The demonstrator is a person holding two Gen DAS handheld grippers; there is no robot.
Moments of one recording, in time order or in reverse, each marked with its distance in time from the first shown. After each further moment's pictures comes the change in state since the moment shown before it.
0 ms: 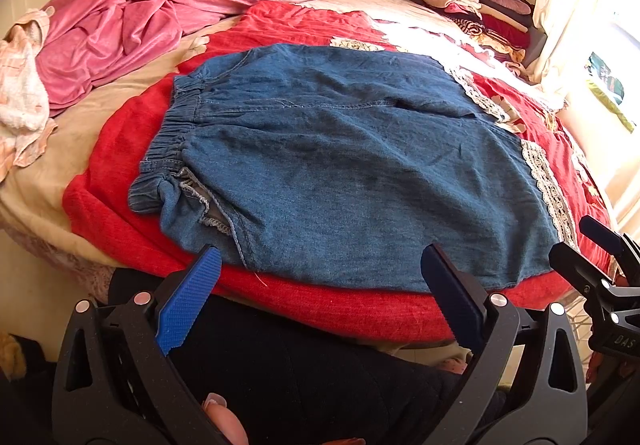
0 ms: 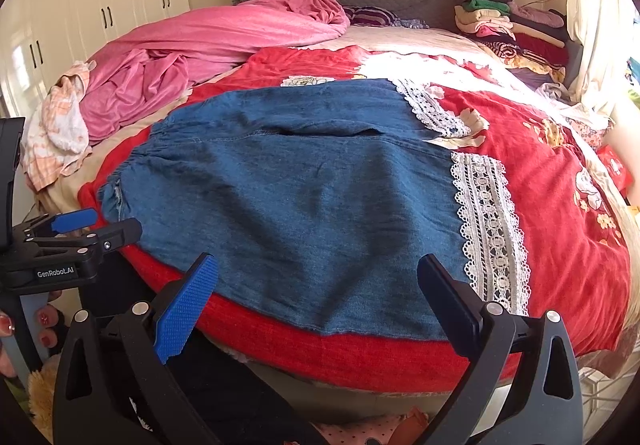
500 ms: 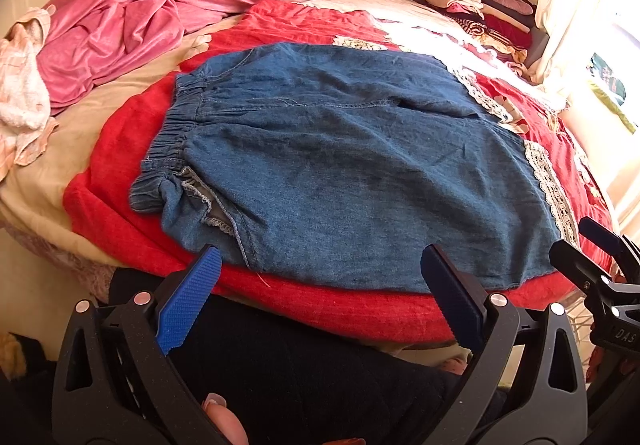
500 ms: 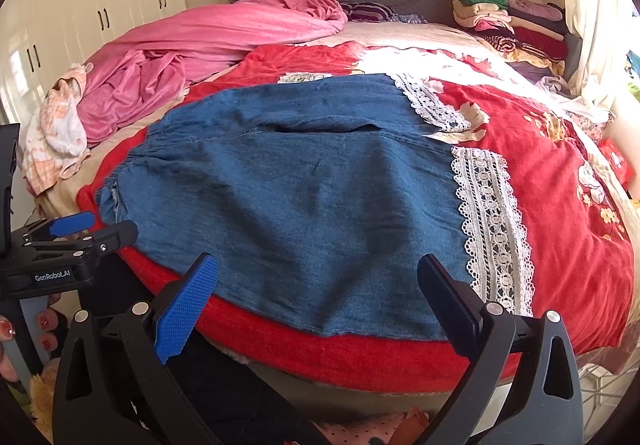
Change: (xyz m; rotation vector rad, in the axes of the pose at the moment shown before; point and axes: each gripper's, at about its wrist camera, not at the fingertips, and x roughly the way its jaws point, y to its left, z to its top) left arm -0.001 0.006 -0.001 -0.001 0.002 0.008; right arm 0.005 -0.005 0.001 0.021 0.010 0.007
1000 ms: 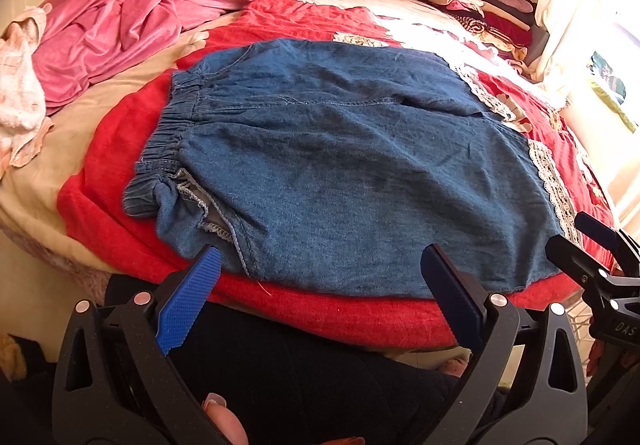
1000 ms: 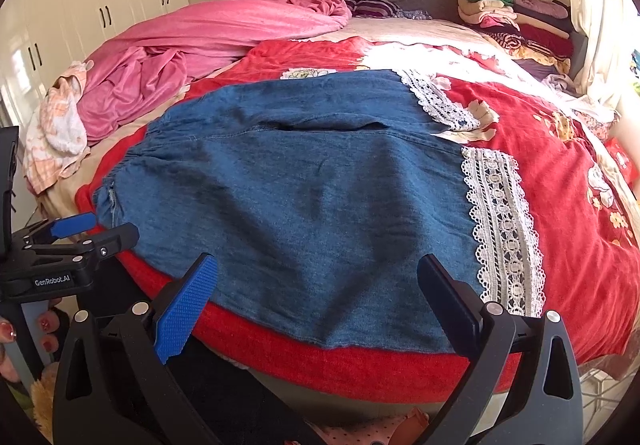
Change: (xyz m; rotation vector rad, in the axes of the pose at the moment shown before) left arm 0.014 0.002 0.004 0.003 0.013 -0.008; right arm 0.014 -0.002 0.008 -0.004 0.020 0.020
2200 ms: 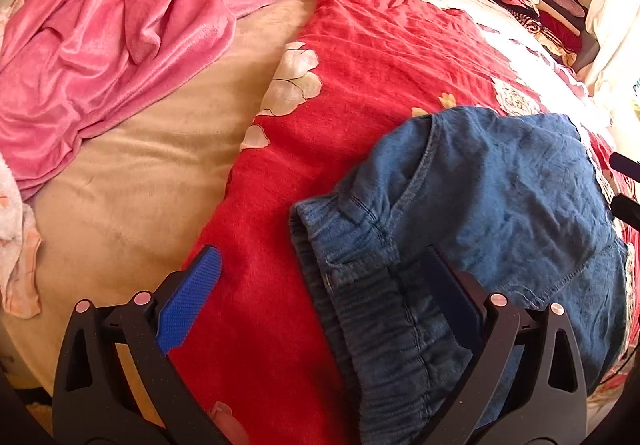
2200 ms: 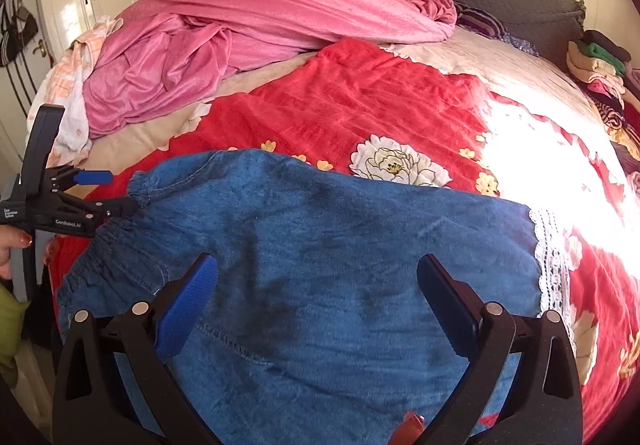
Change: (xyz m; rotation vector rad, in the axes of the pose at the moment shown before) left arm 0.123 0.168 0.166 -0.044 0.124 0.071; right arm 0.179 0.053 0.205 -0.312 0.119 0.183
